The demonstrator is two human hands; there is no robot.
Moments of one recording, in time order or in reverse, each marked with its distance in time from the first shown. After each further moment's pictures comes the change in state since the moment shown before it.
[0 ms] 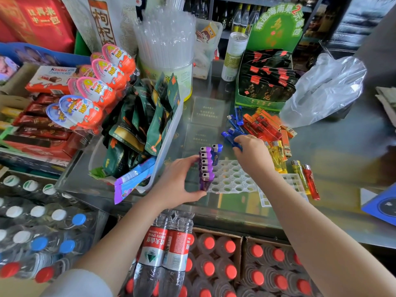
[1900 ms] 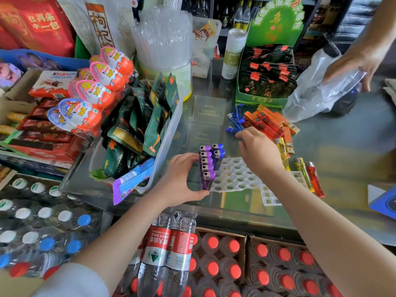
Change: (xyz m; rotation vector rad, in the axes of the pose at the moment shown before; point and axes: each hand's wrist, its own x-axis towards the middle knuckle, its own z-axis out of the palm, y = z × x) left_hand 0.006 0.007 0.001 0.083 0.003 0.005; right_hand -0.005 0.009 -0.007 -0.052 0.129 -0.180
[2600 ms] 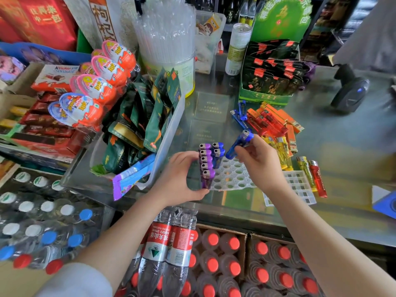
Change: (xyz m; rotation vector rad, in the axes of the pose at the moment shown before) left_hand -0.004 -0.004 0.002 0.008 0.087 0.081; right_hand -0.036 -0.020 -0.014 0.715 -0.001 0.149
